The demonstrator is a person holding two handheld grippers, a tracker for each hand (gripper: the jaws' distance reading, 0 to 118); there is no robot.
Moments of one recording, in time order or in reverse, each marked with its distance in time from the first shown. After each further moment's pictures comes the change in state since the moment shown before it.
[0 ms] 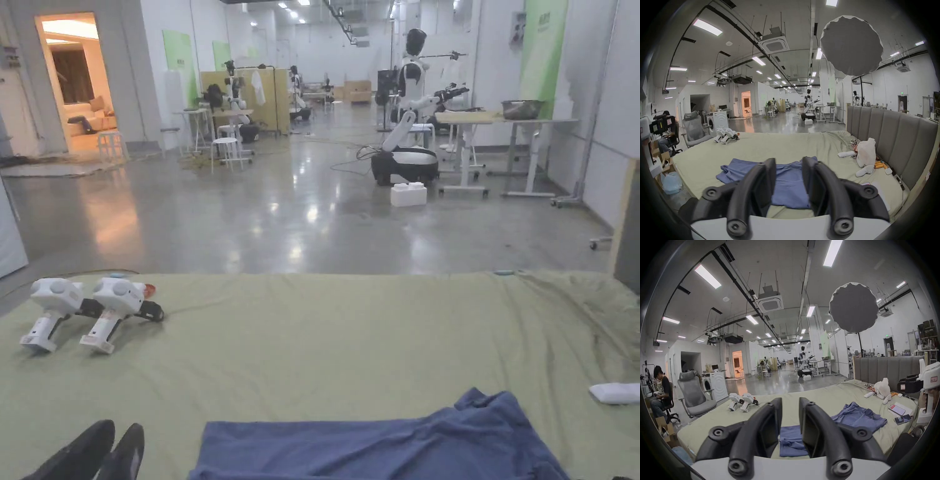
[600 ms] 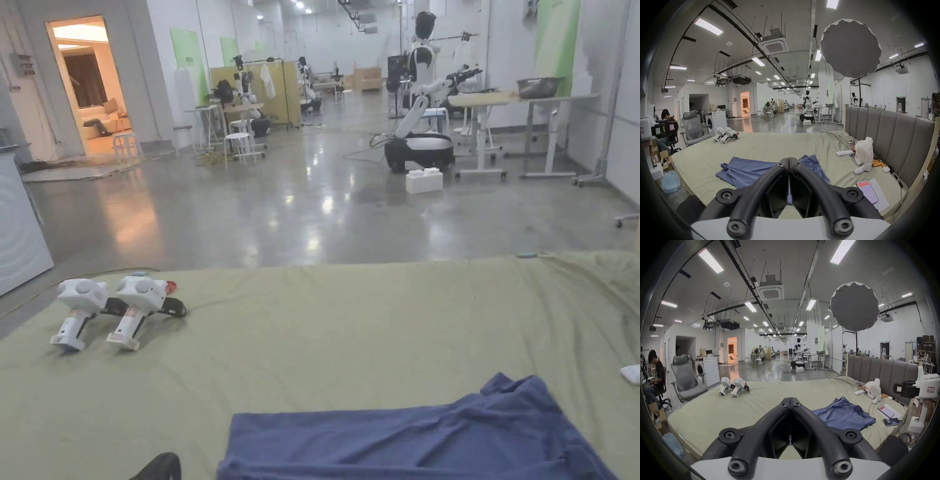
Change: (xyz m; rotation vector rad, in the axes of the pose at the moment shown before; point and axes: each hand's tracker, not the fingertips) left arm -0.010 -0.025 -0.022 -0.122 -0.064 0.116; right arm -0.008 -0.012 0.000 0.004 -0.019 0.013
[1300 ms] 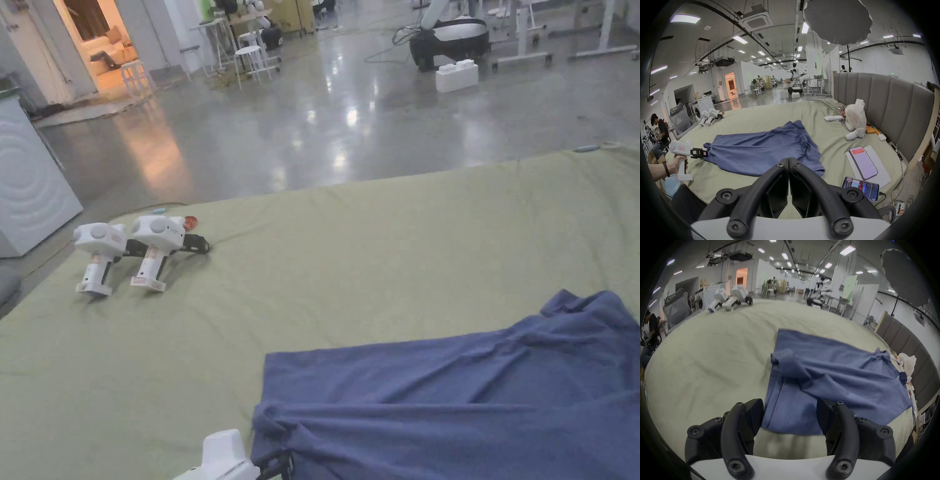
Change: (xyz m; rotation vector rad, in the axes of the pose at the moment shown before) left arm -0.083 -0.212 -0.268 -0.704 0.071 0.235; right arm 0.054 -0.064 -0.038 -0.289 -0.107 -0.105
